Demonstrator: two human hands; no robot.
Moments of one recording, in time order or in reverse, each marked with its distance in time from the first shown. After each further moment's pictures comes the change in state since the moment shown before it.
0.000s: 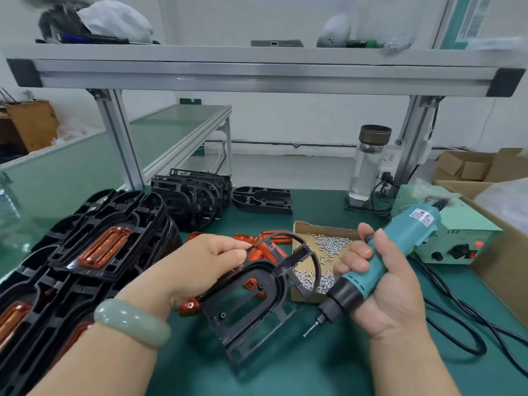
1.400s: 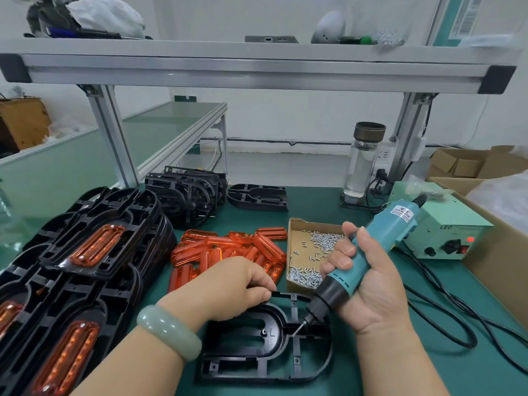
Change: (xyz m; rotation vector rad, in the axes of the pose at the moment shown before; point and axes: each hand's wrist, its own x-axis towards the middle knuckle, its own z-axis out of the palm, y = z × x) left_hand 0.018 -0.018 0.036 0.634 -0.153 0.144; right_hand 0.002 0.007 -0.002 -0.003 0.003 0.054
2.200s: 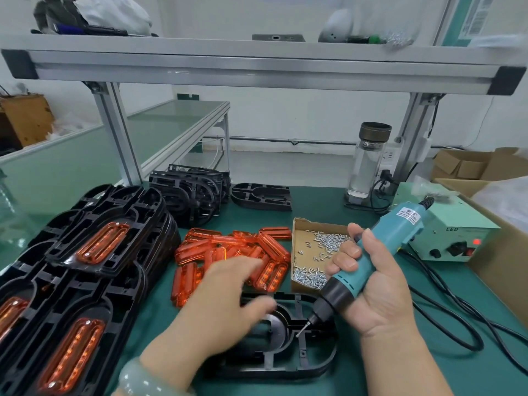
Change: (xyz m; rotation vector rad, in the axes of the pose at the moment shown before) left_hand -0.035 -0.003 0.020 0.005 0.374 -0.019; right_hand 0.000 0.003 -0.003 -0.018 -0.002 -0.019
